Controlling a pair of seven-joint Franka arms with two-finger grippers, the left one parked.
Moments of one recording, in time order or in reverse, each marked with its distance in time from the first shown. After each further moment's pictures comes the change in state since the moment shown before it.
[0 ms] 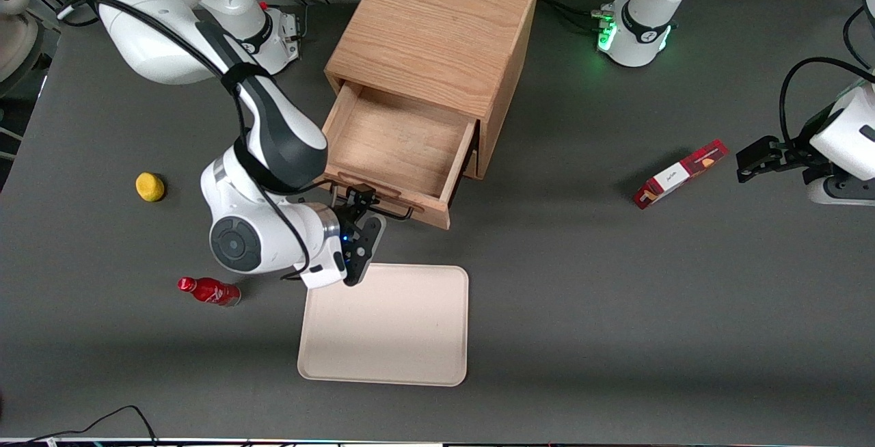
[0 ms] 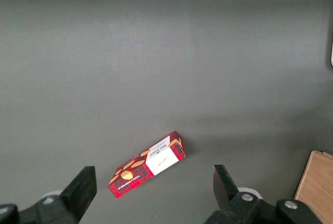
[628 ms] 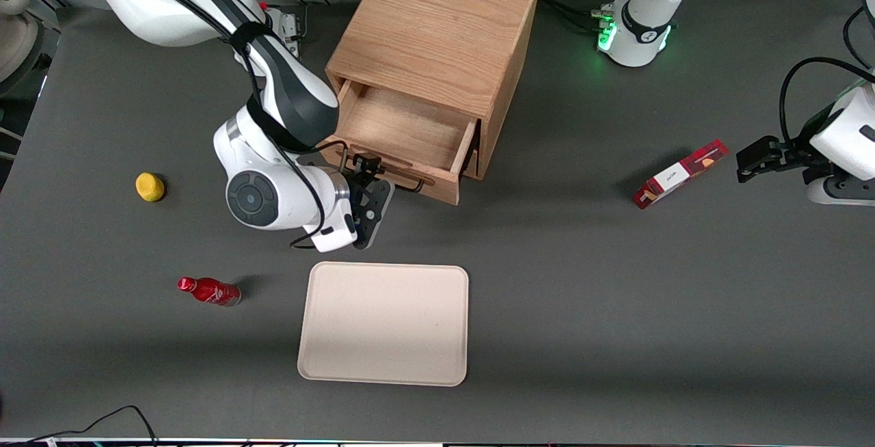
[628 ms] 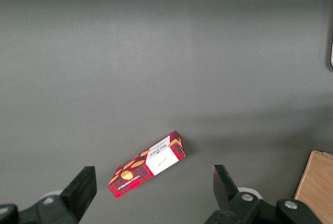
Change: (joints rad) arm -0.005 -0.173 0.011 -0.248 0.054 0.069 0.005
